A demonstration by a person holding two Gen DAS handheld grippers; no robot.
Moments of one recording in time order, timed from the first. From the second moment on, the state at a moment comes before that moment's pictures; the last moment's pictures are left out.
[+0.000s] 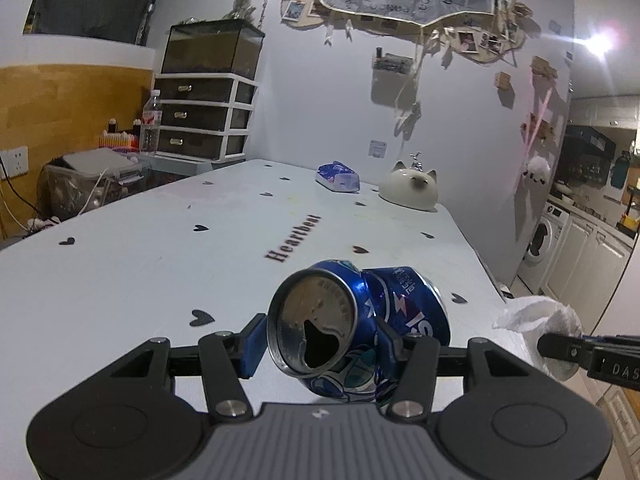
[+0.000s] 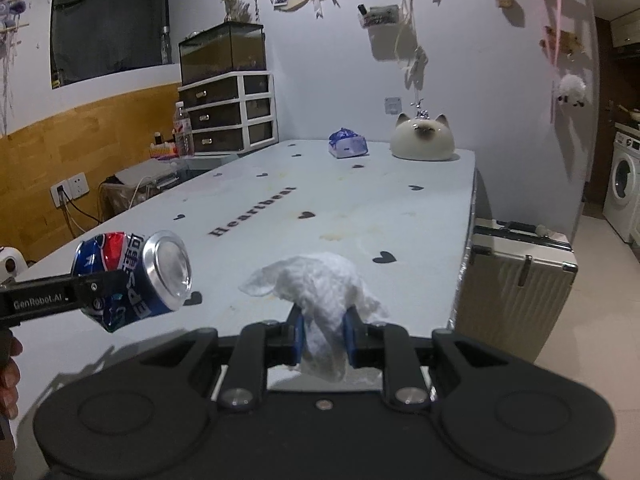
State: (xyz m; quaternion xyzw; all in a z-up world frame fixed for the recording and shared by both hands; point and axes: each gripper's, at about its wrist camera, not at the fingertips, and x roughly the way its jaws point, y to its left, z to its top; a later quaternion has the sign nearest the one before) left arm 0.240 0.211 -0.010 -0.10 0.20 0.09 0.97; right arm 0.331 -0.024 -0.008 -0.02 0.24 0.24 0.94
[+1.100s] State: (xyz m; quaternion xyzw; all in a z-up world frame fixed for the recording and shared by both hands) left arm 0.167 0.031 0.006 -0.05 0.17 -0.02 0.98; right arm 0.204 -0.190 0.010 0.02 0.19 0.15 0.97
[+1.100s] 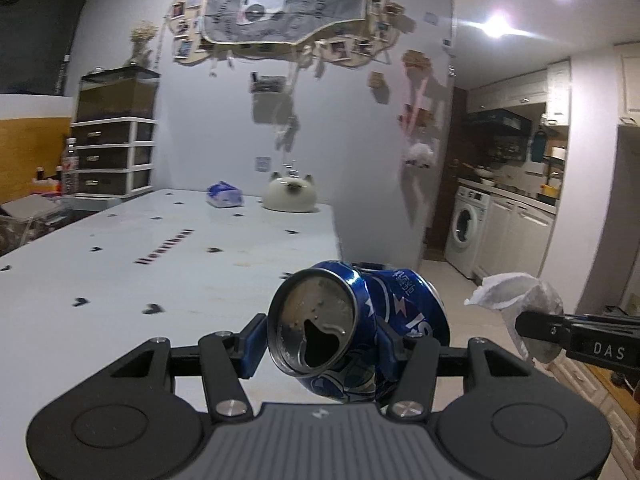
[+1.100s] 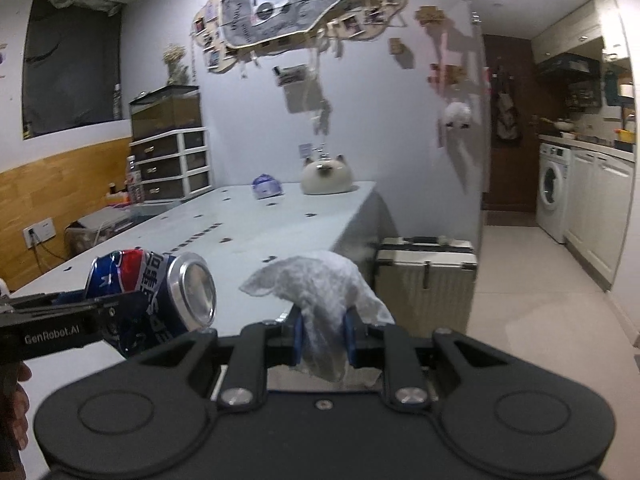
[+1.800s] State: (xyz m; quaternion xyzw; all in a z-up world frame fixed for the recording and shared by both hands) left arm 0.216 -0.116 -0.038 -0.01 0.21 -0.14 0.97; right arm 0.199 -0.334 -0.039 0.05 0.21 0.02 0.98
